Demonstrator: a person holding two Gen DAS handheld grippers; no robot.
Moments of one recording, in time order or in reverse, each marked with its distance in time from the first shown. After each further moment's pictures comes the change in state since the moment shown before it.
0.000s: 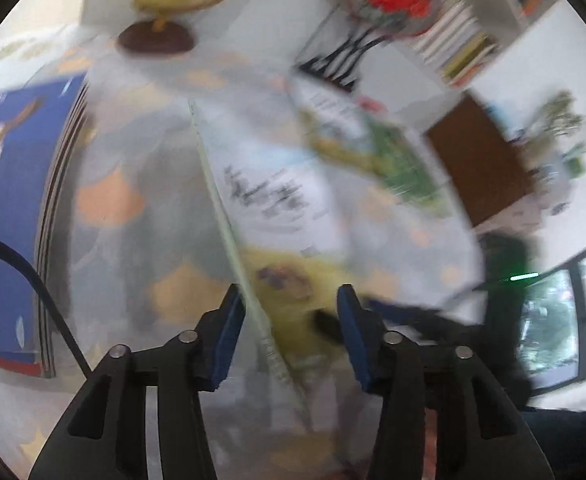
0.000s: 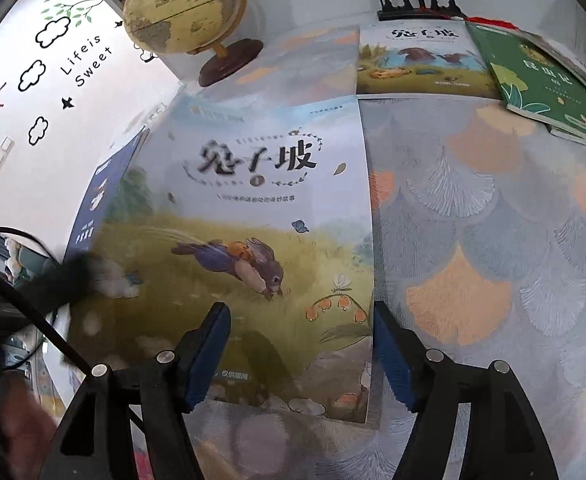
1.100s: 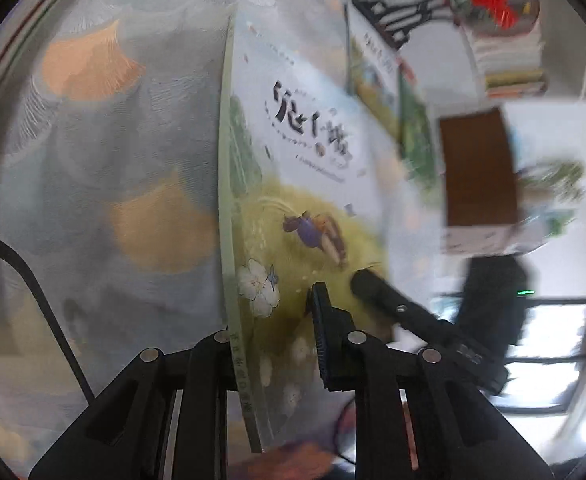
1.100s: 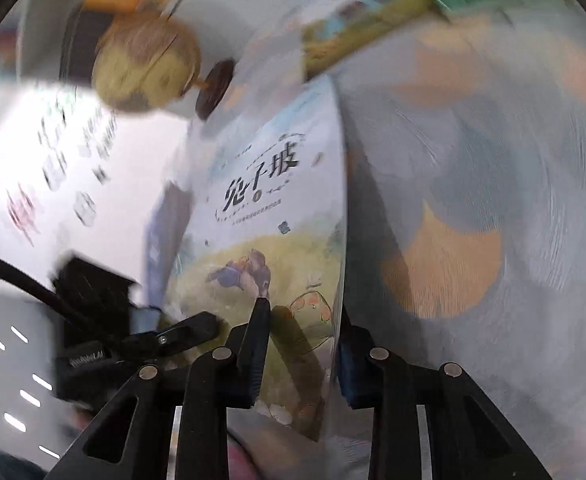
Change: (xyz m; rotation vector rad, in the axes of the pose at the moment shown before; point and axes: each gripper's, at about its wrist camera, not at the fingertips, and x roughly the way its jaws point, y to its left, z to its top) left arm 0.036 0.025 0.008 -0.270 0.287 -0.174; right arm -0.002 -0.057 0.003 0.271 0.061 0.287
